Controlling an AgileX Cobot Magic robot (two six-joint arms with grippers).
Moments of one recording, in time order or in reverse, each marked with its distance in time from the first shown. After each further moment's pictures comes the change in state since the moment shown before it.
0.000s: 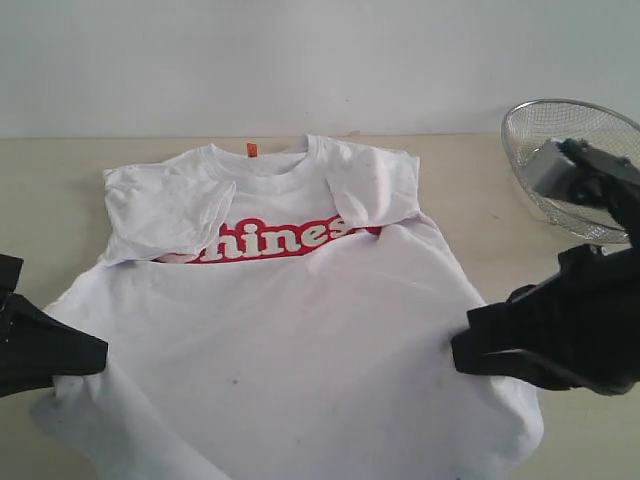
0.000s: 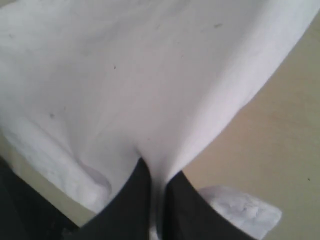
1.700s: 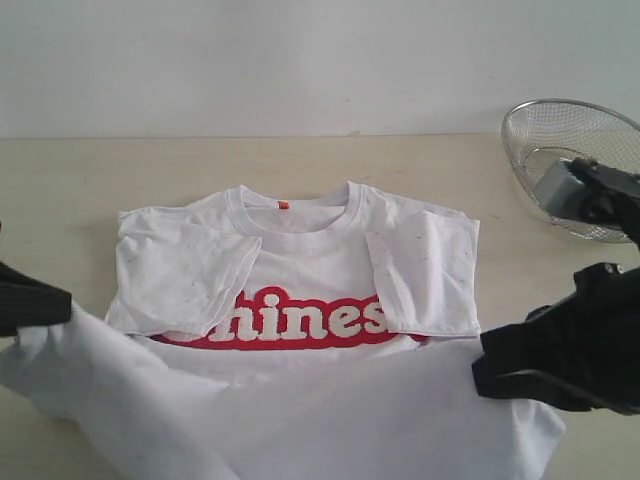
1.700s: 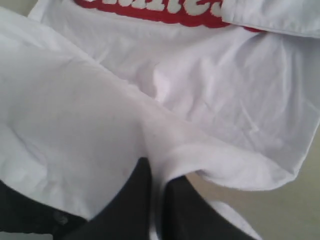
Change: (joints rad) left arm -0.037 -0.205 -0.075 0.156 -0.137 -0.199; right arm 0.000 -0.019 0.000 -0.121 0.061 0.123
